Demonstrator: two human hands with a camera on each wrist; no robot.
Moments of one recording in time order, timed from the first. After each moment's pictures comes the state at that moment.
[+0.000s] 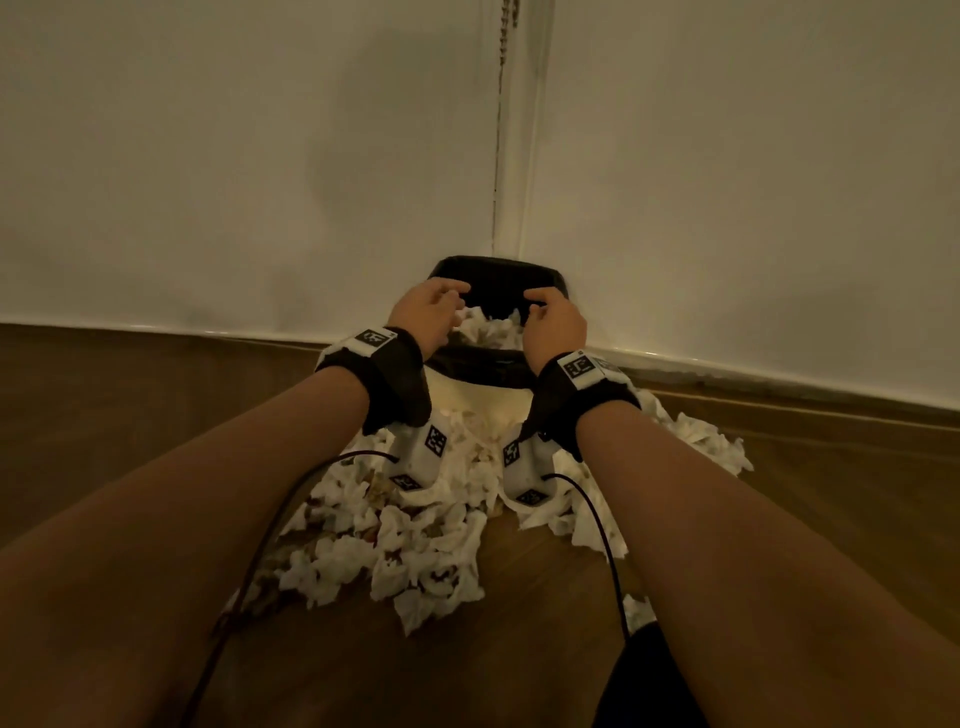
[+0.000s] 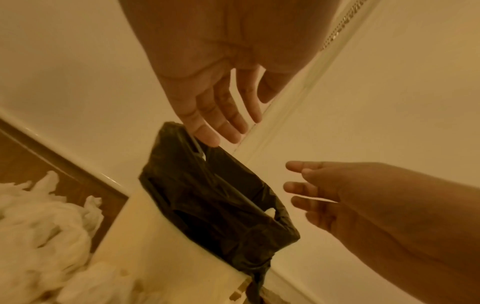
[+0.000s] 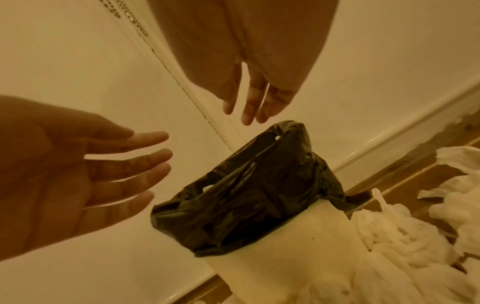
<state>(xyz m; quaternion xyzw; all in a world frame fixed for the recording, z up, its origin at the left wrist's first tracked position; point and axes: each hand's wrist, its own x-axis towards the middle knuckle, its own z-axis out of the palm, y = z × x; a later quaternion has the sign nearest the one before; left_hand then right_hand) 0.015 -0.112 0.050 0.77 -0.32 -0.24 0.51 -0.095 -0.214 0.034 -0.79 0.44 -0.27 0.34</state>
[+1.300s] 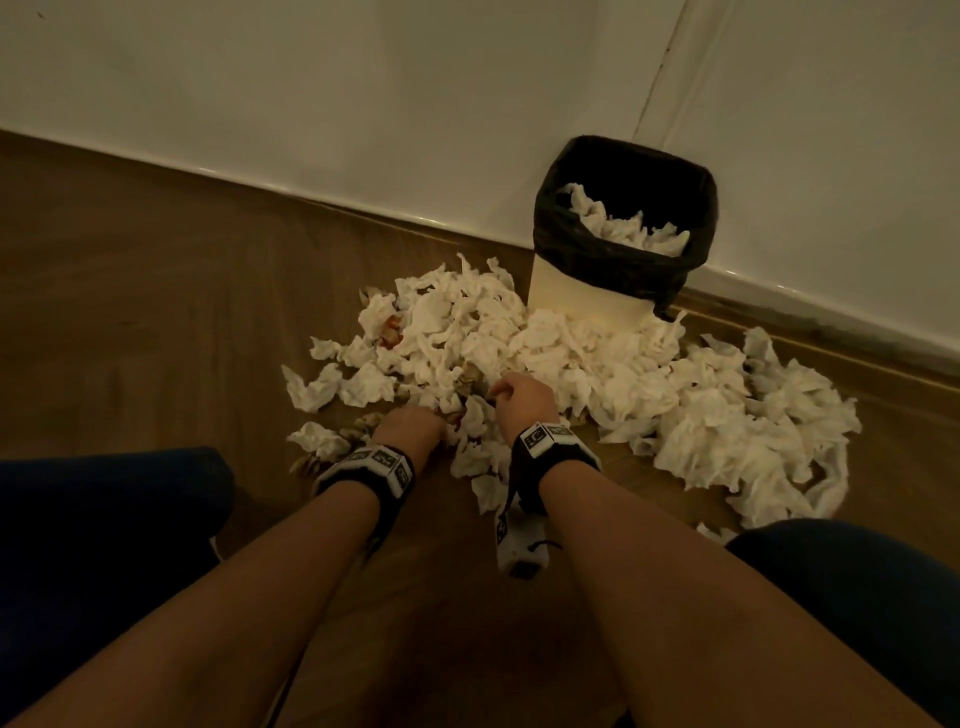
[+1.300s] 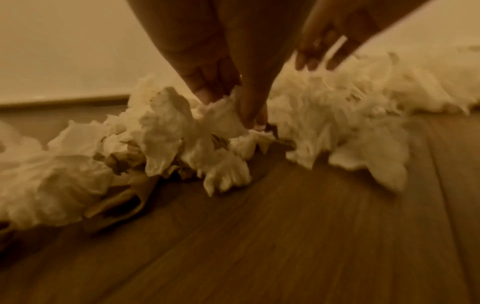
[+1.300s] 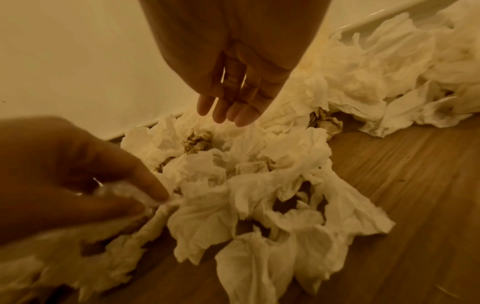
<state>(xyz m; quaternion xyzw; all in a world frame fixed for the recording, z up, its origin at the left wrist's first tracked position) -0.008 0.080 -0.138 0.87 -0.43 -0.24 -0.09 -0.090 -0.047 -0.108 -0.85 0.39 0.02 0.37</state>
